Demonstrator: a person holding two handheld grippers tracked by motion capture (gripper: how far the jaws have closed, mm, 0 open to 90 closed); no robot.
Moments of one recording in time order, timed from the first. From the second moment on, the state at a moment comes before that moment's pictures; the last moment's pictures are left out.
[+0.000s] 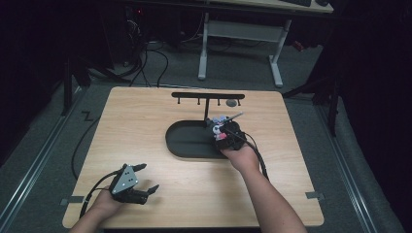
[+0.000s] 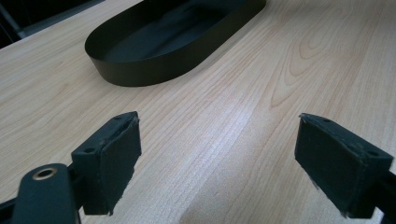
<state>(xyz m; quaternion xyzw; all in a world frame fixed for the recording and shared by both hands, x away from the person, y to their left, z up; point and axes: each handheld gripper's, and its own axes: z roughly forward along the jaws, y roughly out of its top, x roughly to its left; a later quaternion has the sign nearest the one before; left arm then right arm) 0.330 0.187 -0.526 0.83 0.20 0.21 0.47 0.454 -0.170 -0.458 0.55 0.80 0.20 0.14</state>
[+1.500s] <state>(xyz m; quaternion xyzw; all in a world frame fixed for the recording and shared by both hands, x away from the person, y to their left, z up) 0.329 0.187 -0.526 0.84 0.20 0.21 0.47 0.461 -0.156 -0.493 0.56 0.80 0.18 0.12</state>
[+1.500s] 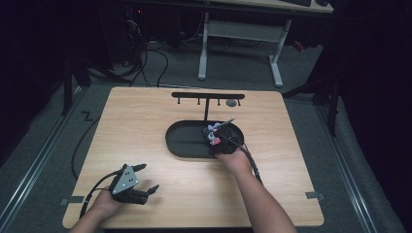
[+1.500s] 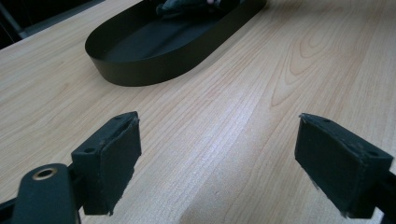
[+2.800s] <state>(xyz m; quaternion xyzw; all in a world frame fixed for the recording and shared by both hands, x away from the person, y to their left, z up) 0.328 0.186 -0.526 0.84 0.20 0.21 0.46 0.432 -0.175 -0.472 0.58 0.76 0.26 0.16</state>
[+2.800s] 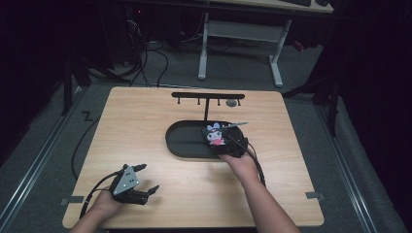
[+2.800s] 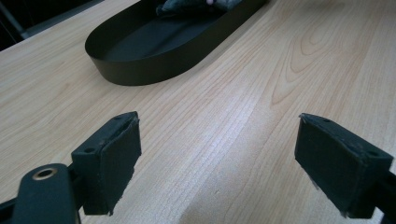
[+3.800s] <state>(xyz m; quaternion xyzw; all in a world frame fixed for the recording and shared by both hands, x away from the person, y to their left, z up) 0.330 0.183 -0.527 0.84 0.20 0.21 0.45 0.321 -0.228 -0.499 0.52 0.74 0.37 0.21</state>
